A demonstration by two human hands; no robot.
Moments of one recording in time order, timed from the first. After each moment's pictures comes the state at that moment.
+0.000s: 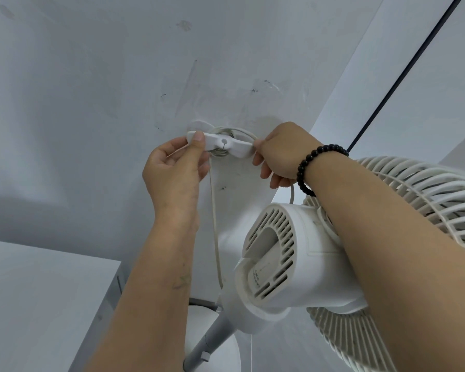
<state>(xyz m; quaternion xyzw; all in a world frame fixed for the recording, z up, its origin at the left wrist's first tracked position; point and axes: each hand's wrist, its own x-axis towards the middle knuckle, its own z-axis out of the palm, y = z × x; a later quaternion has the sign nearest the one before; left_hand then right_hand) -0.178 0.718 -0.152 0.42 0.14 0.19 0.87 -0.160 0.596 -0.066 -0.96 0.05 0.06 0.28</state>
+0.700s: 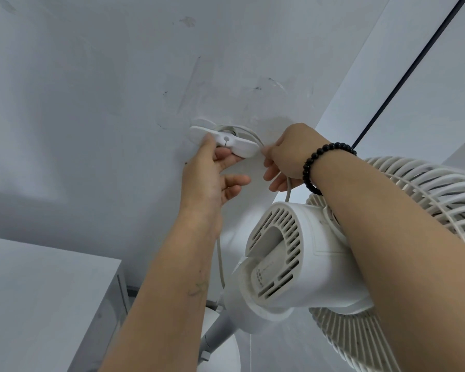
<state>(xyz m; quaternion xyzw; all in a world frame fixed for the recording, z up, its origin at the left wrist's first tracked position) -0.191 0.700 -0.137 0.46 0.12 0.00 0.88 -0.160 0.592 -0.067 -0.96 0.08 0.08 0.26</state>
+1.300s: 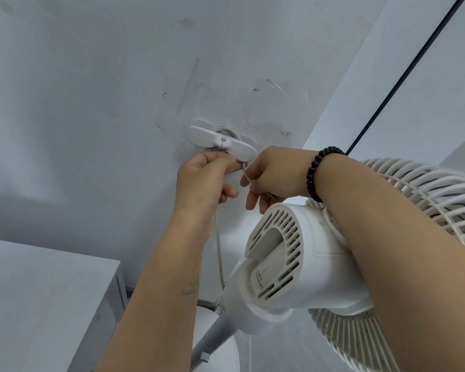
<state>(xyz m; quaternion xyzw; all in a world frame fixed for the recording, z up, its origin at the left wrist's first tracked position) -0.186 0.705 -0.148 0.58 0.09 0.04 0.81 -0.170 0.598 -0.070 -0.95 -0.03 0.24 0.20</state>
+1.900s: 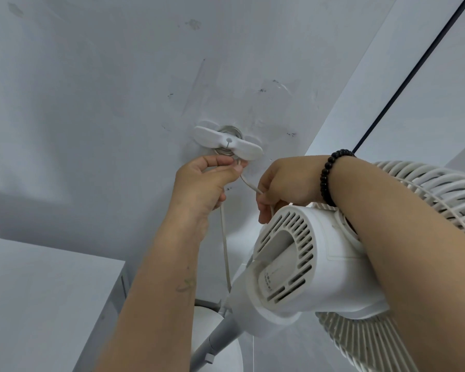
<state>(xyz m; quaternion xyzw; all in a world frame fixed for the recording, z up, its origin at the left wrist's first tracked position) -0.182 0.714 -0.156 0.56 0.09 0.02 0.82 -0.170 0.593 -0.071 -0.95 -0.07 0.29 0.04</state>
